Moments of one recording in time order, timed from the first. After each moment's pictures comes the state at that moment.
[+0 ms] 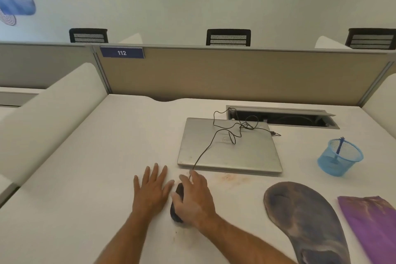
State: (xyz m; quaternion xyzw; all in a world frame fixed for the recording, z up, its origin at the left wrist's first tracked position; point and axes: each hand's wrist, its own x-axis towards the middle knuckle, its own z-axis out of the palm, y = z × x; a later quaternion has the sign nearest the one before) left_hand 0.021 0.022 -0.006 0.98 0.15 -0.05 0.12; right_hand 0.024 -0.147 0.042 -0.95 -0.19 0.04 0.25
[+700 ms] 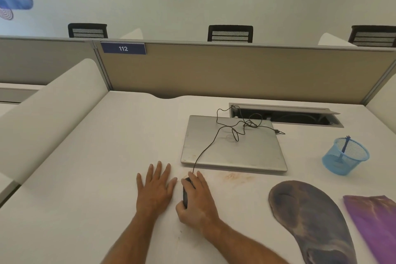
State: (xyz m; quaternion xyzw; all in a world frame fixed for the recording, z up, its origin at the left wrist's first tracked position) left_hand 0.022 0.023 -0.010 0.98 0.15 -0.03 0.11; right_hand 0.020 -0.142 0.015 -0.93 -0.23 0.02 0.28
